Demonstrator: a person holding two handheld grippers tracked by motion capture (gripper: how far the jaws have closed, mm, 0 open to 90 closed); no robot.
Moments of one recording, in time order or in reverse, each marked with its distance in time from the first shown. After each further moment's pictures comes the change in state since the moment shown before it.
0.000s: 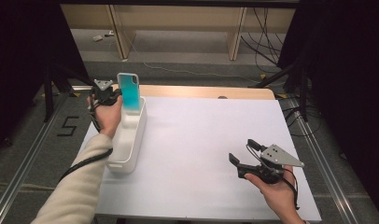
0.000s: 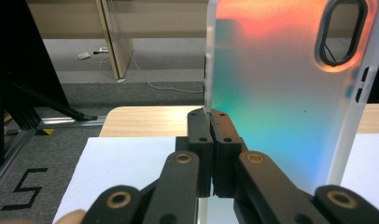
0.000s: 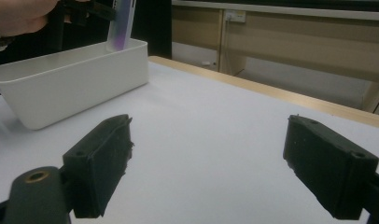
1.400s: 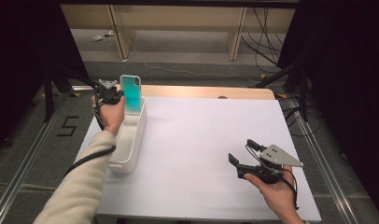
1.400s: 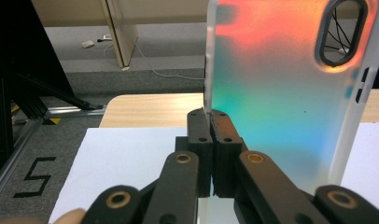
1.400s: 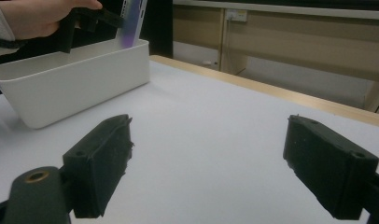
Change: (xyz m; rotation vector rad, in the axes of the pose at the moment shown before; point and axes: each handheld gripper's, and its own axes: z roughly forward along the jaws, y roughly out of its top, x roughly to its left) left arm -0.002 -0.005 0.019 0.060 0.028 0.022; right arm 0.000 0.000 -0.001 0.023 -0.001 -0.009
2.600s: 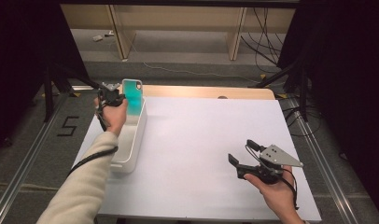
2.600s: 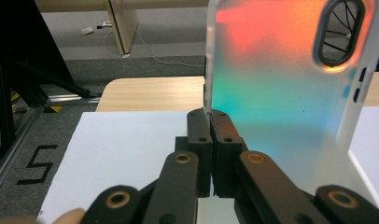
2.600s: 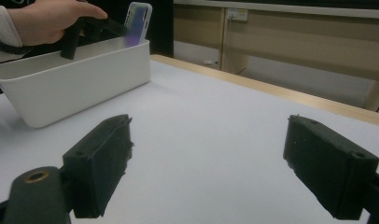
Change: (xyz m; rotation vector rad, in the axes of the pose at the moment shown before) left arm -0.001 -0.011 0.012 0.047 0.010 0.005; right arm 0.000 0.000 0.000 0.002 -0.001 -0.002
